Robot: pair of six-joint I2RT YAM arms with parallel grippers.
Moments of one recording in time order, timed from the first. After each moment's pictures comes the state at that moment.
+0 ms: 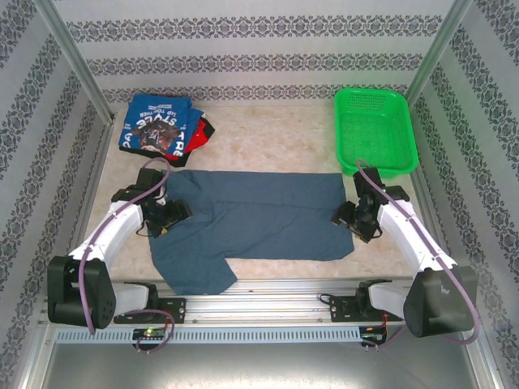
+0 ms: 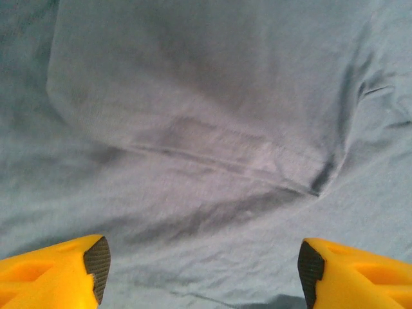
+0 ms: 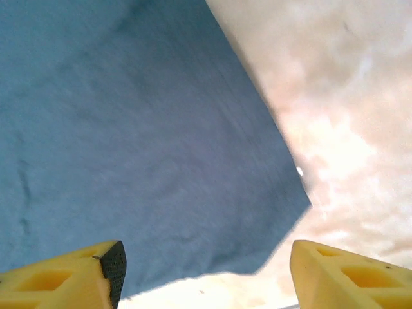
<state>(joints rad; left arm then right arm) -0.05 1.25 0.81 -0.85 0.22 -0.63 0.09 1.19 0.83 -1.05 -0.12 0.71</state>
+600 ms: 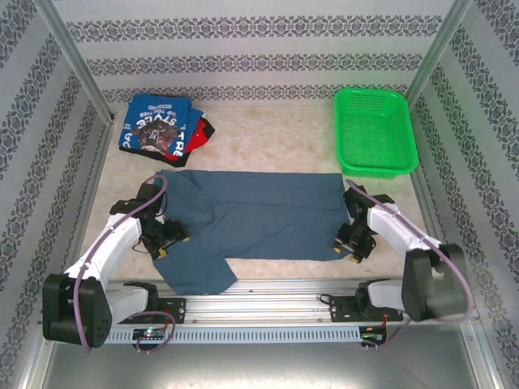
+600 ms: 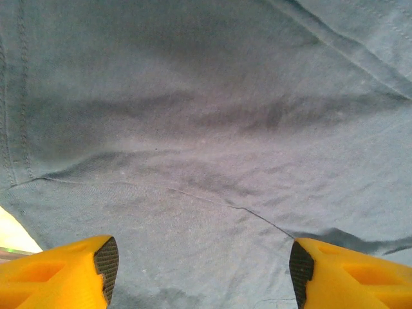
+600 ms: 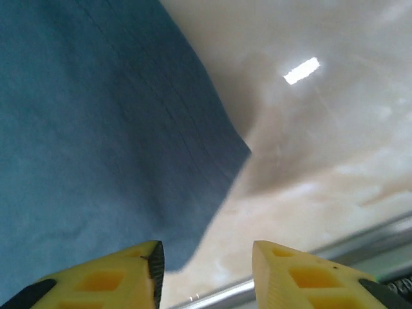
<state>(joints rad) -0.08 1.15 0.72 -1.03 0.24 -0.70 0.14 1.35 0.69 -1.02 -0.12 0.78</state>
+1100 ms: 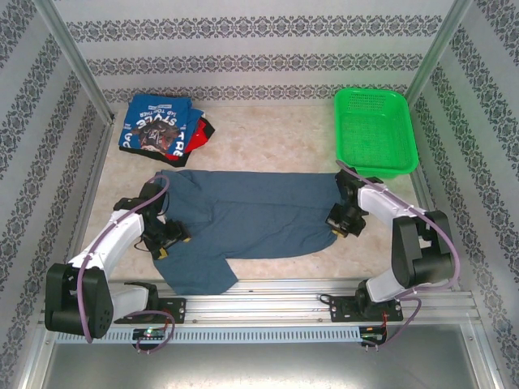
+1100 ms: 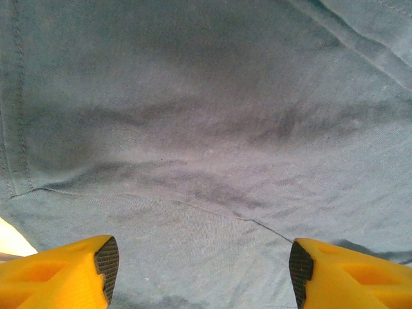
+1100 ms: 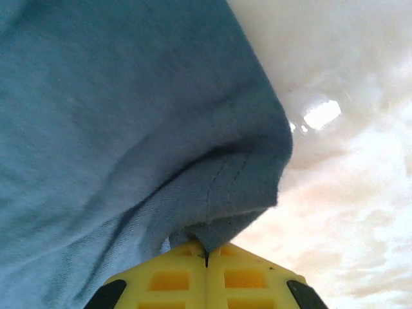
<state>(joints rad) -0.08 1.20 0.72 -1.02 0.24 -0.70 0.16 1.53 0.87 -0.91 -0.10 0.75</state>
